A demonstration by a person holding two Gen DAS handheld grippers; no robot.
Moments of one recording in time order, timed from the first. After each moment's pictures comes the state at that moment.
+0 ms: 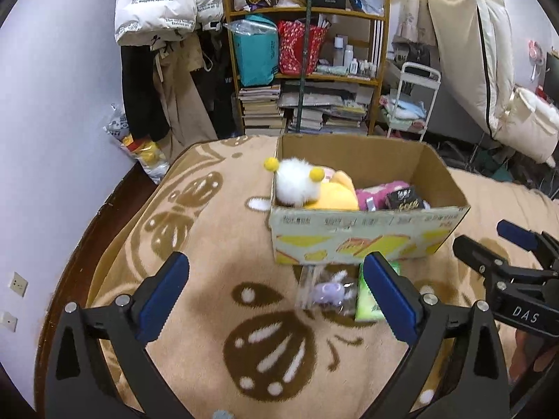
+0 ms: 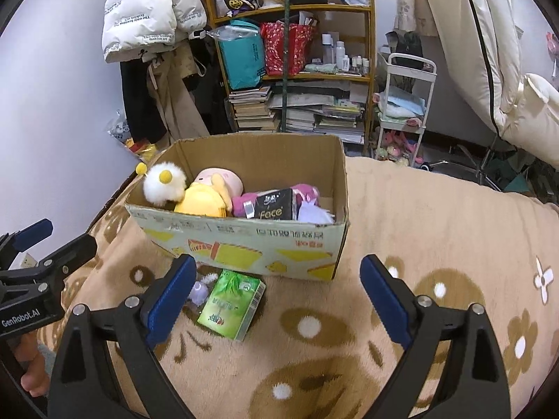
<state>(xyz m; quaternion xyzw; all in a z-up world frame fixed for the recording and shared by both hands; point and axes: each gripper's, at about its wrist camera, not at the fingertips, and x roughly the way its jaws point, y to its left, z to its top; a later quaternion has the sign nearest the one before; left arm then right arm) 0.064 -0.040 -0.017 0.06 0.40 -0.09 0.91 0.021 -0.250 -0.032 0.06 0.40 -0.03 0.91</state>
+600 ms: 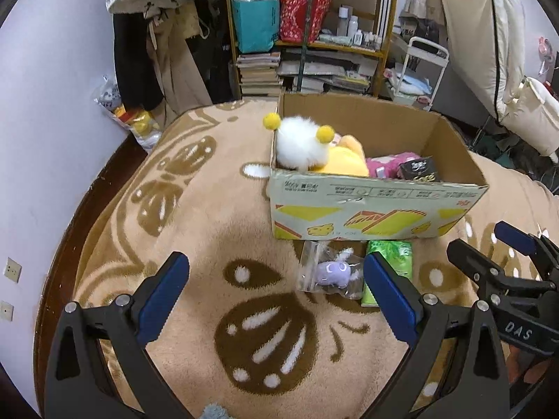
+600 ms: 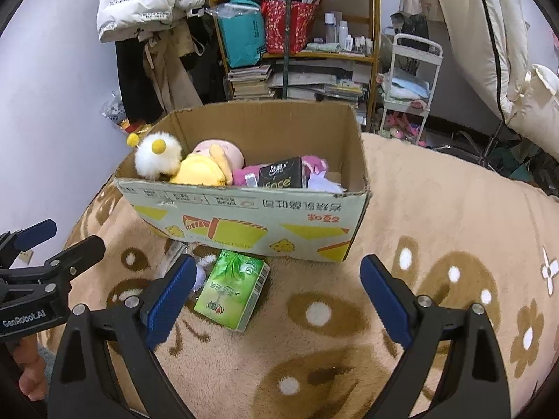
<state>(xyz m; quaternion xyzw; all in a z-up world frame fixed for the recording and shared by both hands) 0.086 -0.038 -0.052 0.05 0.46 -0.09 0.88 0.039 -0.240 -0.062 0.06 0.44 -0.02 0.89</state>
